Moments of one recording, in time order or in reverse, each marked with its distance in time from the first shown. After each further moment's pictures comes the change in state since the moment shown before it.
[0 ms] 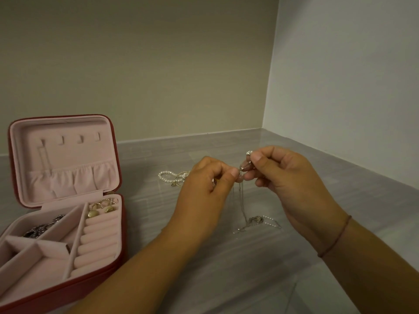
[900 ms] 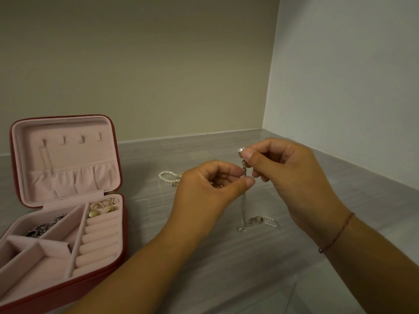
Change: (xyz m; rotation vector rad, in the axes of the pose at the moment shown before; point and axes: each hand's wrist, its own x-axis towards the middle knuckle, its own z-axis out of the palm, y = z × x) left_hand -0.004 0.012 0.000 -0.326 0.039 -0.102; right_hand -0.002 -0.014 0.001 -0.107 -0.017 -0.176
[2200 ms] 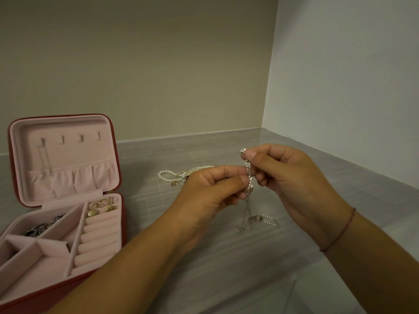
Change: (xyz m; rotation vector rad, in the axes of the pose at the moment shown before) left_hand 0.002 0.004 -0.002 -0.289 -0.205 -0.310; right_hand 0.003 0.008 -0.004 0.157 -0.031 0.213
